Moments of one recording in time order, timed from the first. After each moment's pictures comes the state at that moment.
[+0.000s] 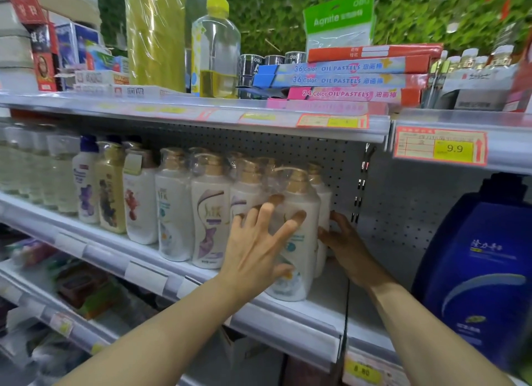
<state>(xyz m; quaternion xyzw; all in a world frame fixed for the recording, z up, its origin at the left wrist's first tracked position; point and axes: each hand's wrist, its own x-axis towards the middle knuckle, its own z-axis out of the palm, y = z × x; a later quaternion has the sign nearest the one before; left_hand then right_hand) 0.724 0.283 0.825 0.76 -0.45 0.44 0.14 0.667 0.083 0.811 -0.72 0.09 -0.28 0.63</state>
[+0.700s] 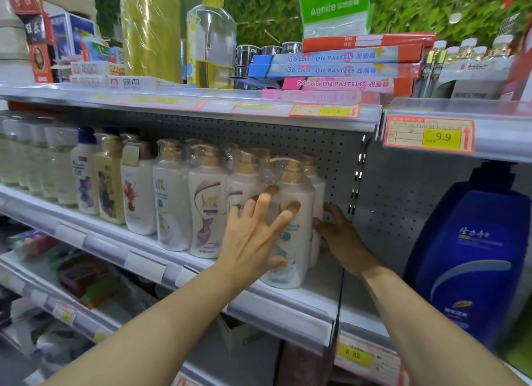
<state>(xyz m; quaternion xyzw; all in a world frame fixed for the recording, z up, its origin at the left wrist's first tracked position) 0.725 0.280 0.821 0.77 -0.45 0.44 0.11 0.656 0.095 0.818 -0.74 0.10 -0.26 0.61</state>
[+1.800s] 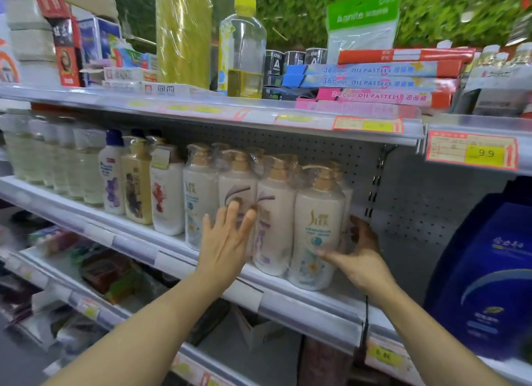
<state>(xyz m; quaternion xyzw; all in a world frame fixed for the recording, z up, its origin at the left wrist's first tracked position) 0.784 0.341 0.793 0.82 -0.35 0.45 0.12 0.623 0.155 0.822 -0.81 0.20 -0.29 0.47</state>
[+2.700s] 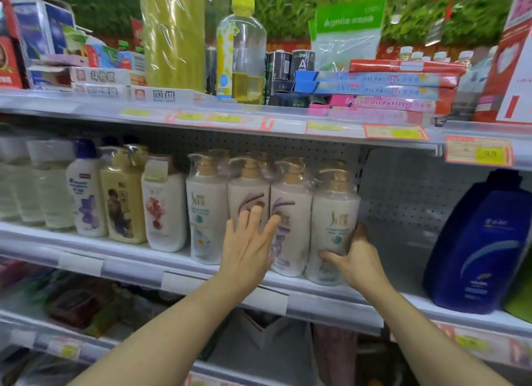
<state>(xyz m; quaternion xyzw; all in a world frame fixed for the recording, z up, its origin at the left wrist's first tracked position) 0.798 0.358 0.815 0.80 -0.47 0.35 0.12 0.648 0.218 0.828 -0.81 0.37 -0.33 0.32</state>
